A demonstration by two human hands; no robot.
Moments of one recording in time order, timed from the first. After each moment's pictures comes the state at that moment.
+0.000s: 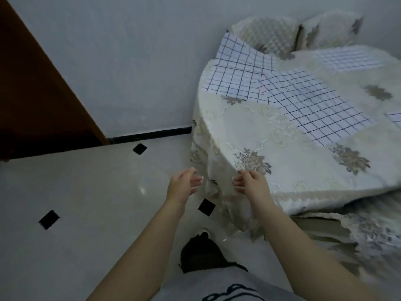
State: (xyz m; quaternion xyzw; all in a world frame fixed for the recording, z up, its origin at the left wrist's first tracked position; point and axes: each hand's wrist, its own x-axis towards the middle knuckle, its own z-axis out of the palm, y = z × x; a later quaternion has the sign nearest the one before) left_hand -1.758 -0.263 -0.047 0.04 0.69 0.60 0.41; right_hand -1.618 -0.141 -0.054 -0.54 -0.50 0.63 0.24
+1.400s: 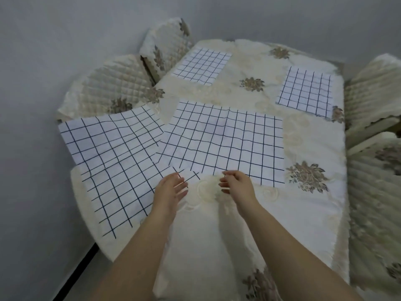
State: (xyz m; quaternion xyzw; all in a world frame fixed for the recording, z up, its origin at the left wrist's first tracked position) left_hand -1.886 0.220 -0.043 0.18 0.59 0.45 0.65; right_hand -1.709 0.192 -0.044 -0.70 -0.24 0.49 0.46
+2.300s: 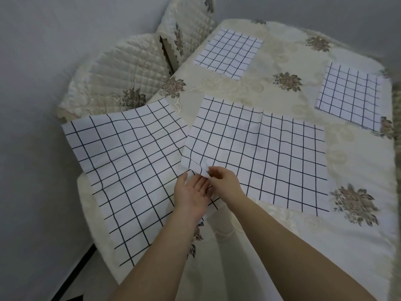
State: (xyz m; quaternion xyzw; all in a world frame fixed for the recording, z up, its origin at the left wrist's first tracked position) left_hand -1.908 0.306 -0.052 -0.06 0.46 0.43 0.78; right_hand -1.802 0.312 -0.069 -0.72 -0.38 0.50 0.30
